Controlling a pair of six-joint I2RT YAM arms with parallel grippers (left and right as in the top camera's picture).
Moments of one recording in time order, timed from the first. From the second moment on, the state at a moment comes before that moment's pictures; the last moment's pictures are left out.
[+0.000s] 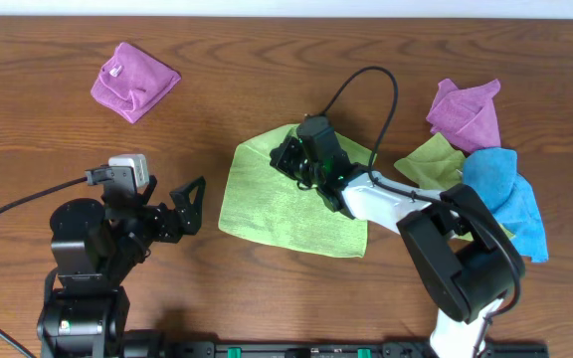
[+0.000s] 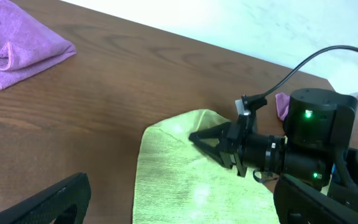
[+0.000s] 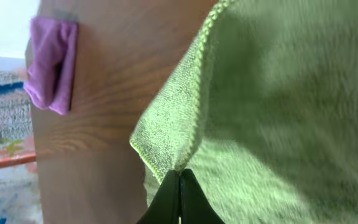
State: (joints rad) left arm 0.01 0.64 0.68 -0.51 0.41 -0.29; right arm 0.58 1.96 1.00 0.28 -0.19 1.10
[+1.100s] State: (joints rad) left arm 0.01 0.64 0.68 -0.58 0.36 -0.32; right arm 0.54 1.79 1.32 -0.28 -0.05 0.72
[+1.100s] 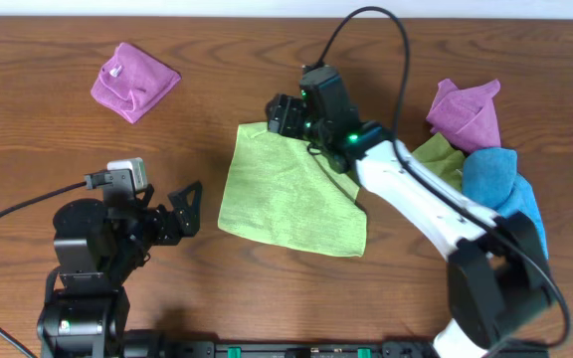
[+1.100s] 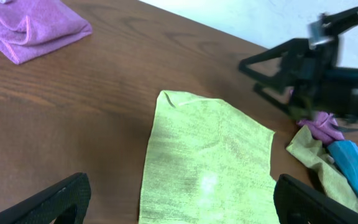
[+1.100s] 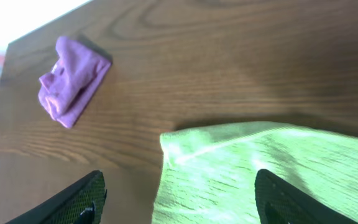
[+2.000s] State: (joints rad) left arm 0.01 0.64 0.68 -0.58 0.41 -0.38; right arm 0.28 1.96 1.32 -0.67 0.09 0.52
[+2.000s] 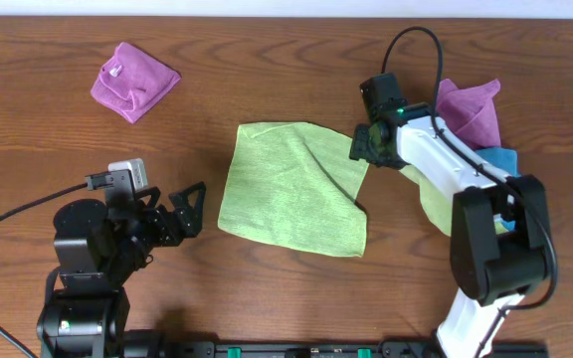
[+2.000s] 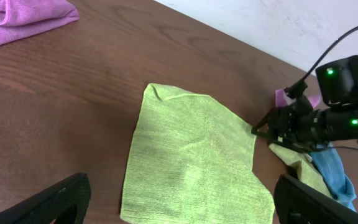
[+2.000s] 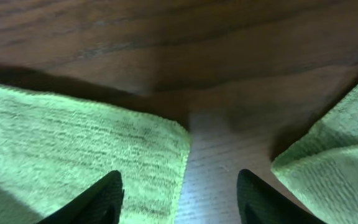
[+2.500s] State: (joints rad) left arm 0.01 0.64 0.68 -0.58 0.41 -0.38; right arm 0.28 2.01 1.32 -0.57 0.08 0.51
